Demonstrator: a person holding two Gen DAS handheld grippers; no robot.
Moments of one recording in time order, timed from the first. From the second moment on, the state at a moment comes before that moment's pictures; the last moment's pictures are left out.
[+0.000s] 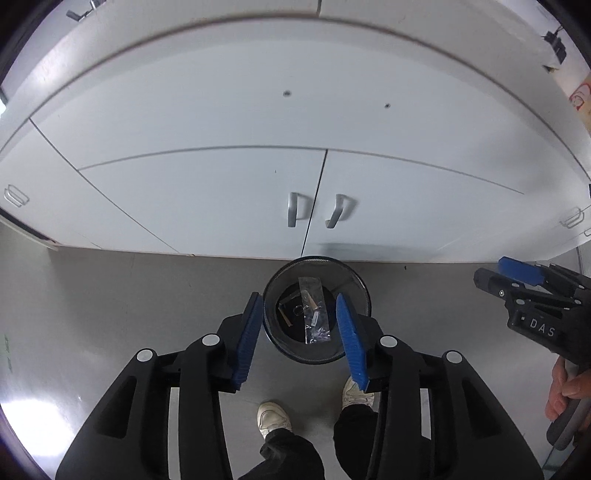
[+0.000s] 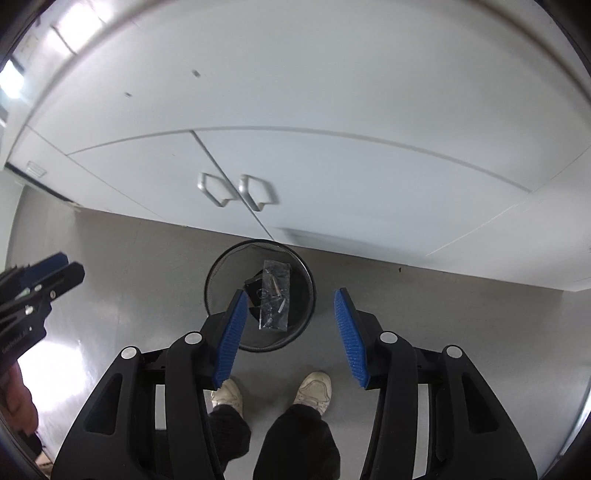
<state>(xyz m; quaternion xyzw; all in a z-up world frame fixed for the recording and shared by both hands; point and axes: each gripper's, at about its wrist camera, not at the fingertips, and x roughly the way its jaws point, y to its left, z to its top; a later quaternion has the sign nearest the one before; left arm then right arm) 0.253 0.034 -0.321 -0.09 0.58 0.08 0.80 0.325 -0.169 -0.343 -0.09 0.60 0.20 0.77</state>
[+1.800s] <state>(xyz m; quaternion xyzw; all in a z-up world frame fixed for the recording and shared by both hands) 0.576 0.154 -0.148 0.05 0.55 -0.03 0.83 0.599 -0.216 -0.133 0.00 0.54 -0.02 0.84</state>
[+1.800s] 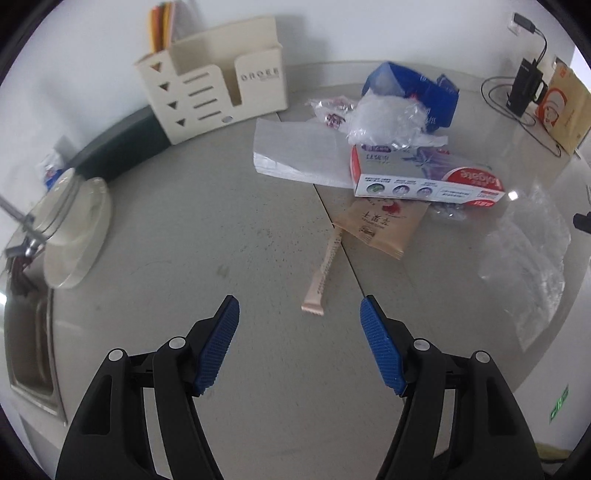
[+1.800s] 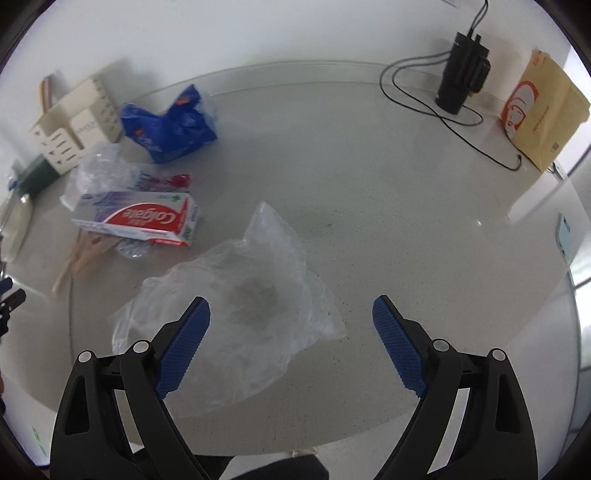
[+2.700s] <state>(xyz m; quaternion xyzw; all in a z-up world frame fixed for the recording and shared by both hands) 0.631 0.104 -0.194 0.07 0.62 -0.05 0.78 0.631 -0.243 -0.177 -0.01 0.62 0.06 0.79</state>
